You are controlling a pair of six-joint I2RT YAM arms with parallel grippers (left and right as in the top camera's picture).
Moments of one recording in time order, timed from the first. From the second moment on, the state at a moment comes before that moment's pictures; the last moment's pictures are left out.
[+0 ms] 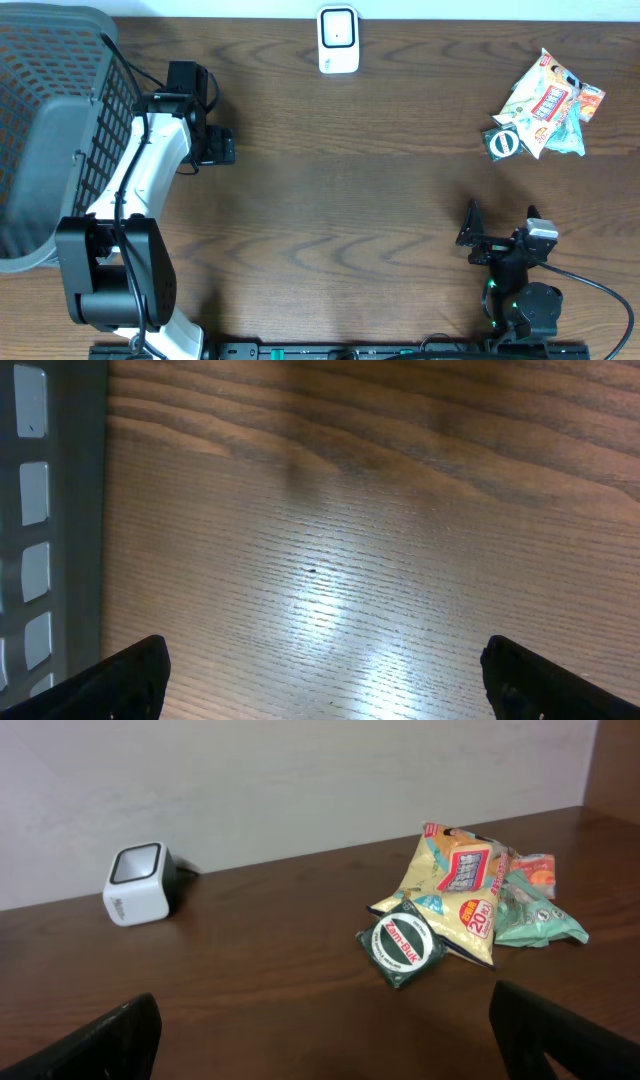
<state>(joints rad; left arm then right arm) -0.03 1.79 1.35 -0.93 -0.17 -0.14 0.01 0.01 0.01 -0.06 0.08 0.16</state>
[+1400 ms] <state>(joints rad) -0.03 1.39 1.35 -0.96 -0.27 -0.14 0.01 0.01 0.01 -0.06 0.08 0.16</state>
